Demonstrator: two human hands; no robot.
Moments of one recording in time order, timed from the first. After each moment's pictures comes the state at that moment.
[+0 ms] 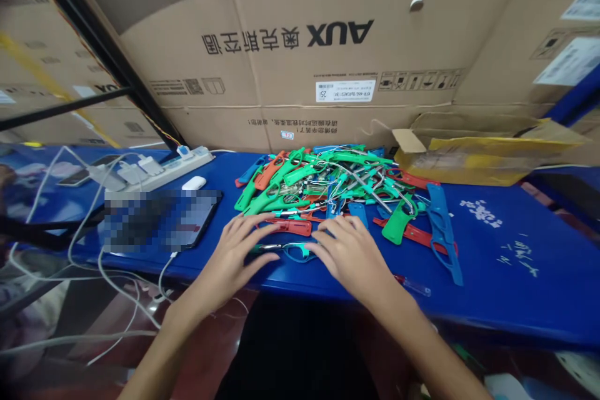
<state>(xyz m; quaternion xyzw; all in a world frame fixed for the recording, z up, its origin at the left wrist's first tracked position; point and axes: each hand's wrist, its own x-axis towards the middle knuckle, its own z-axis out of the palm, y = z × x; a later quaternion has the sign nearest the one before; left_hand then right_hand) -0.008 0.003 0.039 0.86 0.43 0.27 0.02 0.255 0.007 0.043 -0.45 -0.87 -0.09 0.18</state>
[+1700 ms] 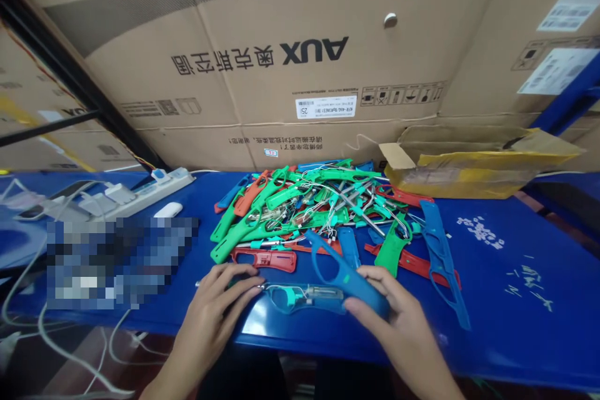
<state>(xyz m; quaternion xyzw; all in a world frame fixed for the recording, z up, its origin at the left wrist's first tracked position) 0.001 0.001 0.007 0.83 0.46 0.29 0.06 0.308 -0.028 0.017 -0.61 -0.54 0.35 0.46</state>
